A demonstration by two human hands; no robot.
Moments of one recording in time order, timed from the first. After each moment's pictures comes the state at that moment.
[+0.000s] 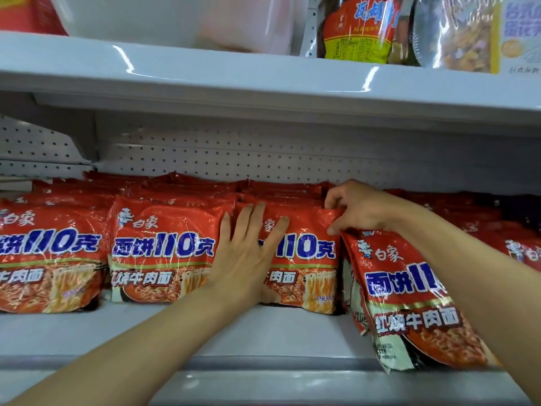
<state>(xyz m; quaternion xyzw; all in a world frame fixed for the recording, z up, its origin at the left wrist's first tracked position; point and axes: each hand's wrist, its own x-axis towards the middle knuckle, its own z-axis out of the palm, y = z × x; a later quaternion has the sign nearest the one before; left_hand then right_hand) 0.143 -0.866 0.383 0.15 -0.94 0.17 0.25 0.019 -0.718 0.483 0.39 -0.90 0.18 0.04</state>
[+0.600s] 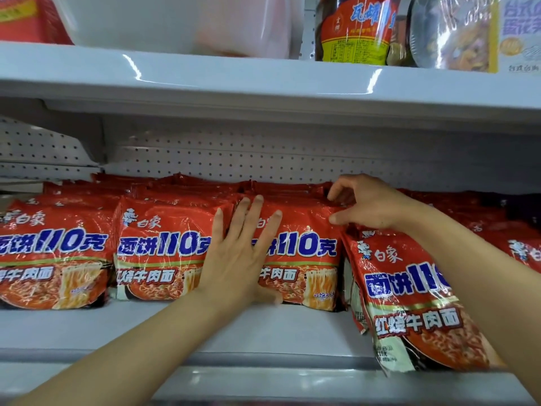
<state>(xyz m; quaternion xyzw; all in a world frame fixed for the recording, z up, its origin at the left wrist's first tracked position) 0.151 -0.874 0.376 0.14 -0.92 0.19 0.32 0.017 -0.704 0.484 0.41 -0.88 0.24 0.08</state>
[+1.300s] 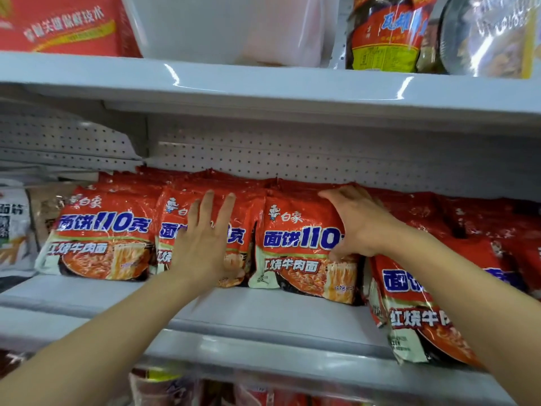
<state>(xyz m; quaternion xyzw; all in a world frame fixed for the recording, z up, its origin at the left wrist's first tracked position) 0.202 -0.920 0.382 0.31 -0.91 0.07 0.26 0.053 -0.728 0.458 0.45 -0.87 0.04 0.17</state>
